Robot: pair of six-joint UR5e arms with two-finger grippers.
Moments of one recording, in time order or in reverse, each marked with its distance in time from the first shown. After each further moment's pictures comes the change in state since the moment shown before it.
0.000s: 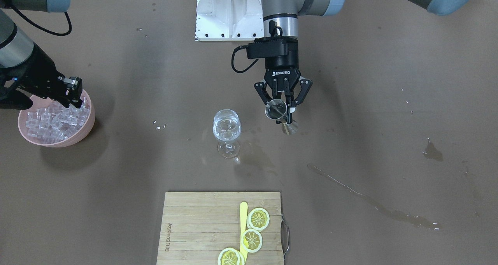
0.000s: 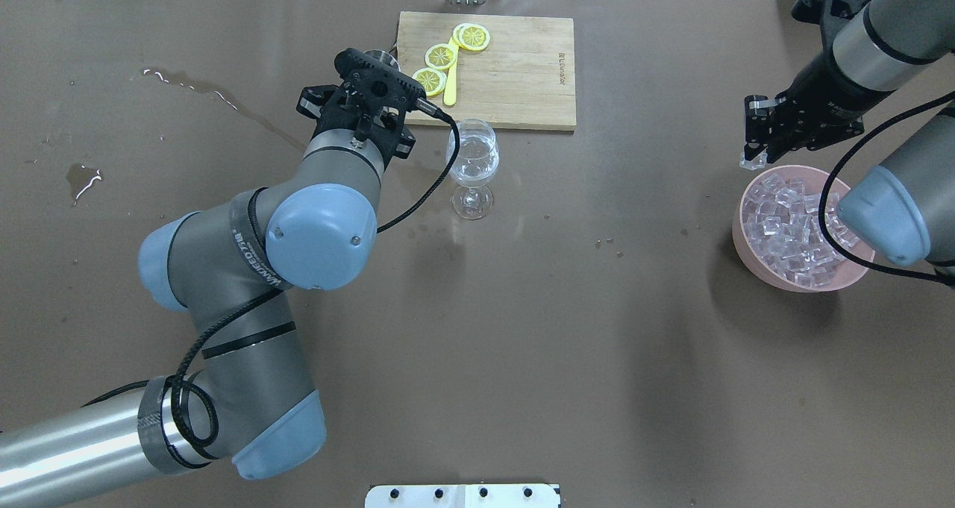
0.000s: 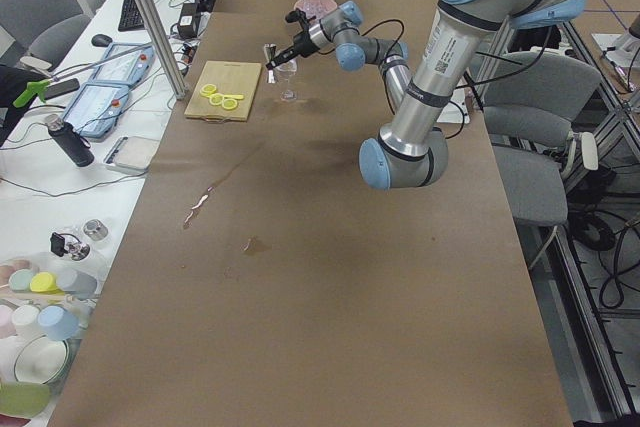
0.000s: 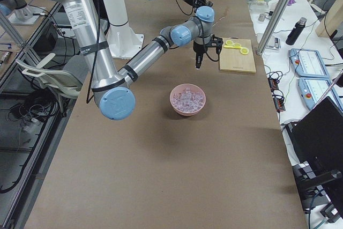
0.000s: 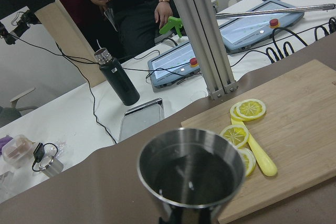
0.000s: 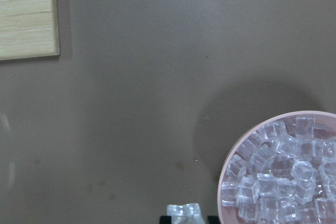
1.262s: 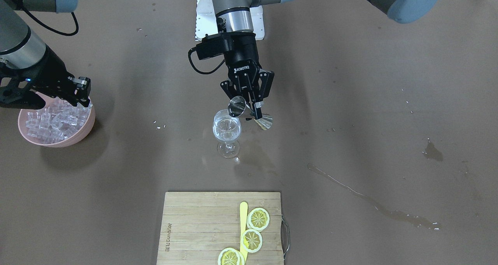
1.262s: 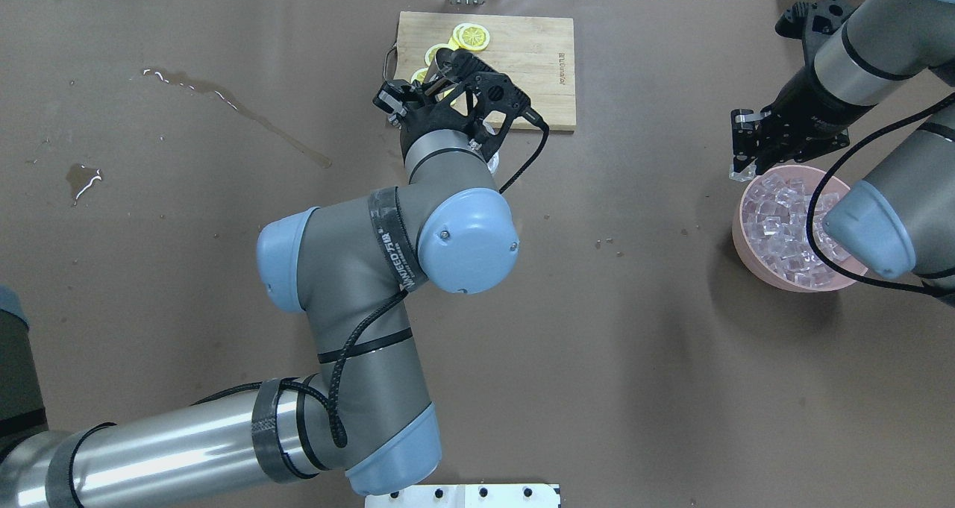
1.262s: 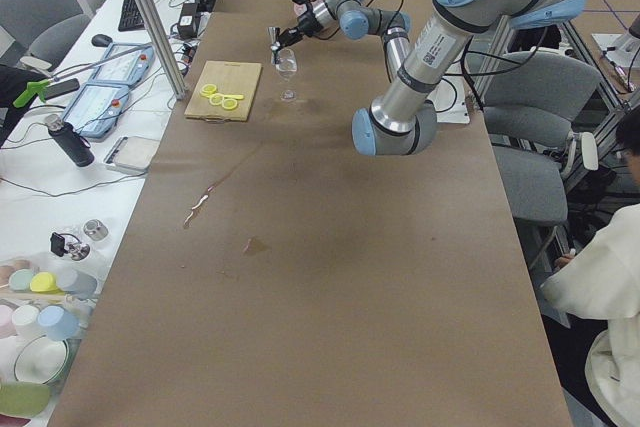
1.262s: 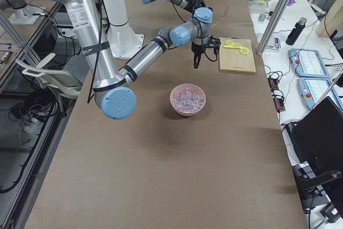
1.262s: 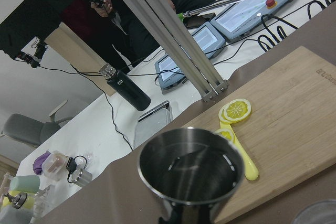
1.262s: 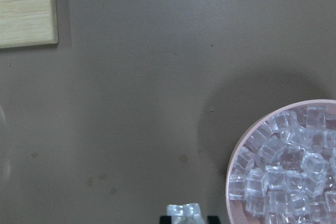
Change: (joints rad) left arm 0.051 -0.236 0.150 0.270 0.099 0.001; right arm -0.035 -0.001 -0.001 0.003 -0.014 0.022
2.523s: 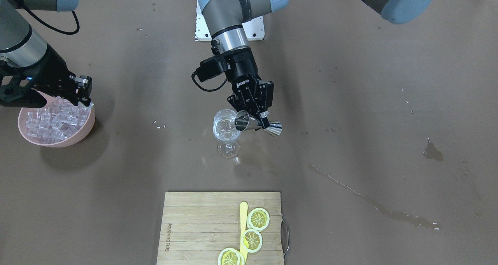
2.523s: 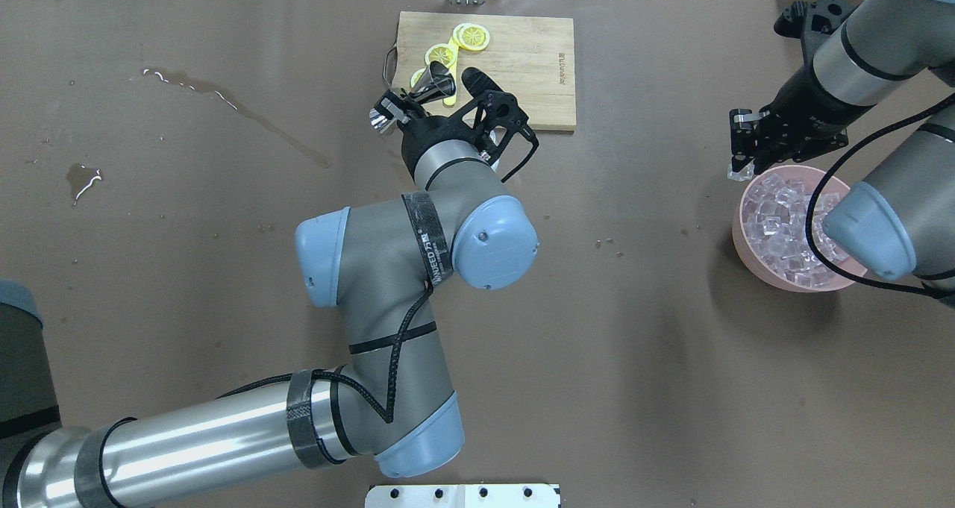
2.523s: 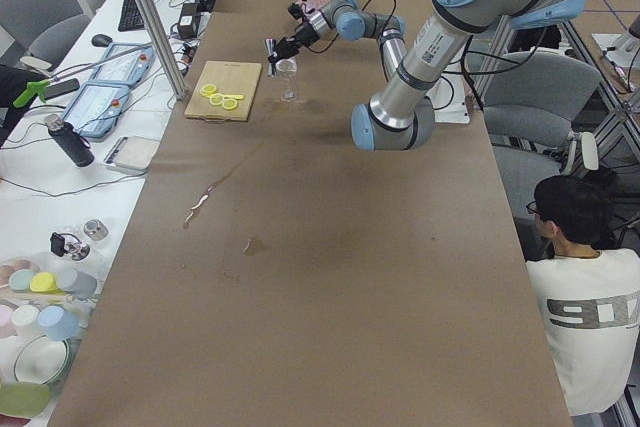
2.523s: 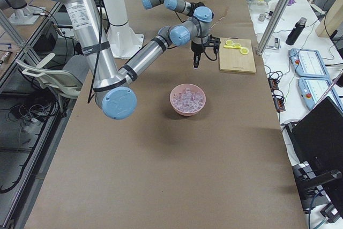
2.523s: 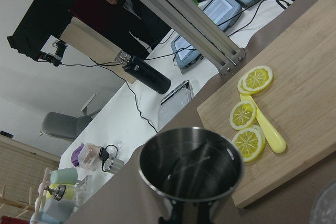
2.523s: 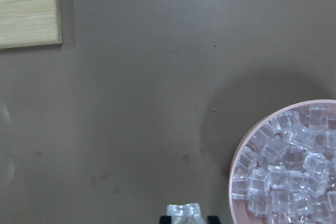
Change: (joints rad) left arm 0.002 -0.022 0.104 0.117 0.054 0.002; right arm -0.002 0.002 0.006 0.001 -0.002 0.003
